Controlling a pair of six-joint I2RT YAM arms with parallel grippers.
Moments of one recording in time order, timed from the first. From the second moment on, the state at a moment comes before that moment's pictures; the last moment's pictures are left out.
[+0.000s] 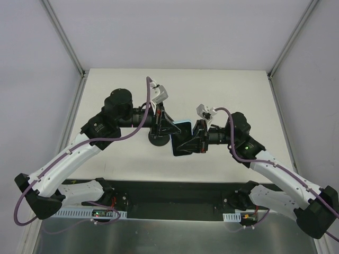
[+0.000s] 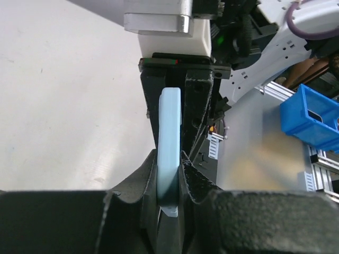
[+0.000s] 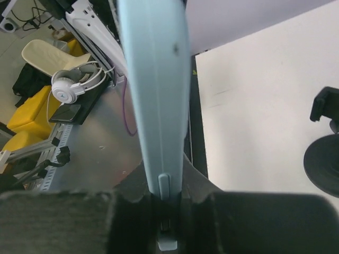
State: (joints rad) left arm -0.77 1.10 1.24 -0.36 0.66 -0.28; right arm 0.70 0.96 0.74 0.17 -0.89 0.40
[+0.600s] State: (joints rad) left arm -0.78 1.11 1.25 -0.32 0.75 -0.26; right arm 0.70 0.96 0.87 -0.07 -0.85 0.29
